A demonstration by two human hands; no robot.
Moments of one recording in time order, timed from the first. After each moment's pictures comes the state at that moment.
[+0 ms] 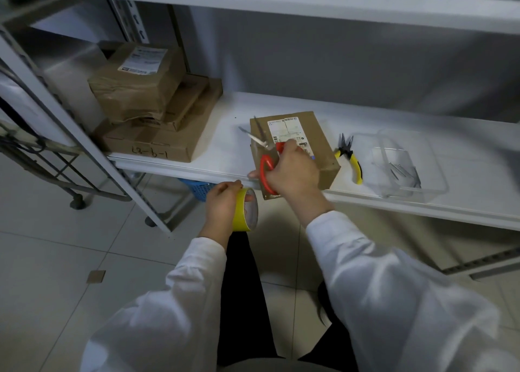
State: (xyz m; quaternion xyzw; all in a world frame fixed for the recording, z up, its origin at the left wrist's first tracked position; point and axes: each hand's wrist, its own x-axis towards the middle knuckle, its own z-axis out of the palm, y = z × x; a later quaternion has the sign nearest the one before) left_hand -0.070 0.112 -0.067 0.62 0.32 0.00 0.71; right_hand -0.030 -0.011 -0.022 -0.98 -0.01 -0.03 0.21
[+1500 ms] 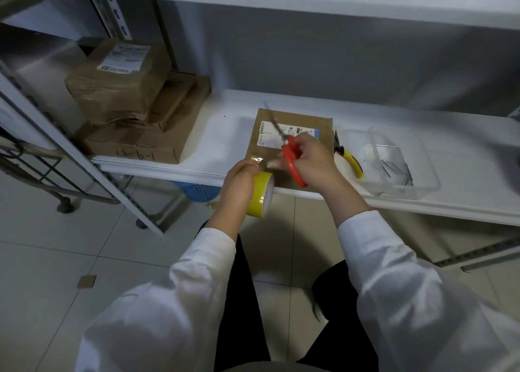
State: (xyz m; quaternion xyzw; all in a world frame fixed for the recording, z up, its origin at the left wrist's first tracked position) left_hand -0.034 0.076 -0.042 0.72 0.24 -0.07 0.64; right_hand -0.016 -0.062 -0.009 -0.87 0.00 0.09 0.48
